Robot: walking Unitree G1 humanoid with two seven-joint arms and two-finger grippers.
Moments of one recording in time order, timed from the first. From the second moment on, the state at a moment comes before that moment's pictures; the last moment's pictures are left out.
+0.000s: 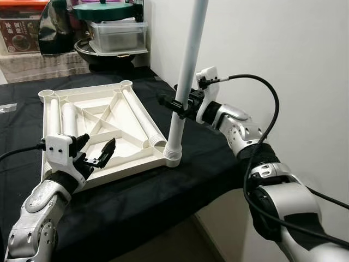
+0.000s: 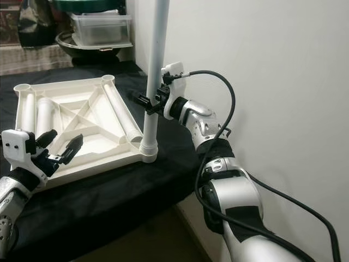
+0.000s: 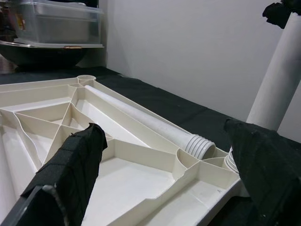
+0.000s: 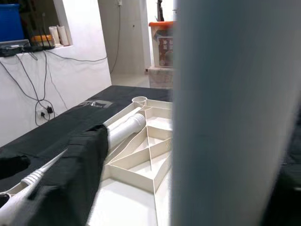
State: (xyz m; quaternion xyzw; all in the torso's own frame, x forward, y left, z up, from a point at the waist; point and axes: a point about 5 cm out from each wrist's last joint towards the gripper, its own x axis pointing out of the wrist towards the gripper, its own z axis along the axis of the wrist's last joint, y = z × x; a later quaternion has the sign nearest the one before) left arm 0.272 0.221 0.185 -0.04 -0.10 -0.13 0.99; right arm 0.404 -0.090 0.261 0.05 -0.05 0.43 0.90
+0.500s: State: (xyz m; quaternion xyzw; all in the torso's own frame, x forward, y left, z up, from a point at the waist) left arm 0.271 0.221 0.184 -0.04 -0.09 -0.12 0.99; right arm 0.407 -0.101 0.259 0.02 -0.05 0.41 0.91
